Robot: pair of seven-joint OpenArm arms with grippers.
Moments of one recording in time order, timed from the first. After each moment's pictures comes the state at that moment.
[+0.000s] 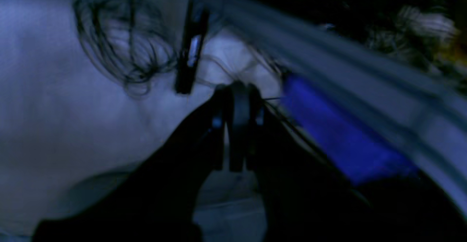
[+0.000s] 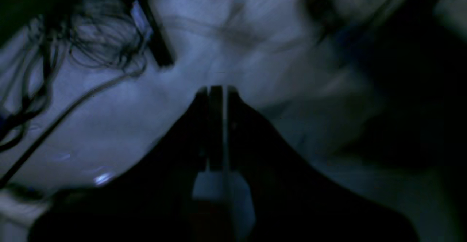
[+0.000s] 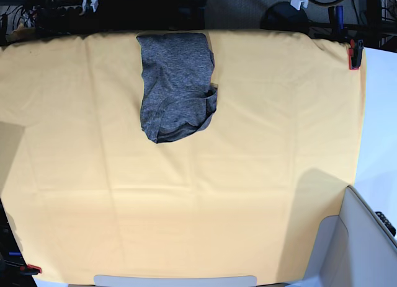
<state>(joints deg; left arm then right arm) 38.4 -8.7 -14.4 72.5 -40.2 -16.6 44.6 -29.6 3.2 23.6 66.2 1.6 13.3 -49.8</state>
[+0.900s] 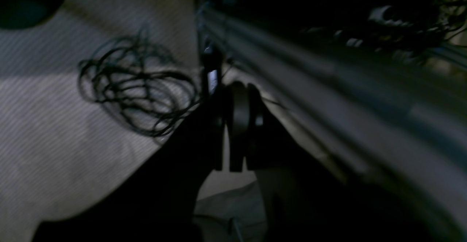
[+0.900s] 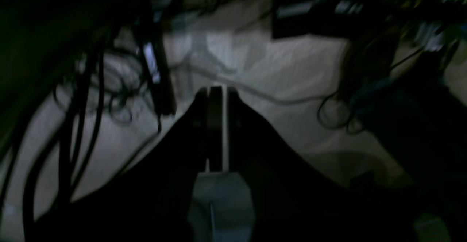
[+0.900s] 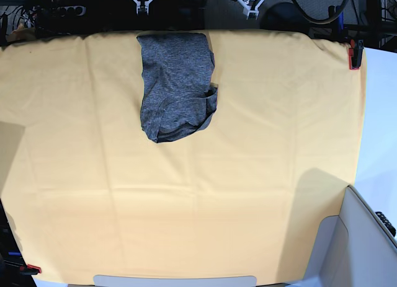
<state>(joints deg) 5.4 -4.8 24.4 9.3 -29.9 -17.1 -3.9 -7.1 -3.3 9.0 12.1 -9.4 -9.1 -2.3</state>
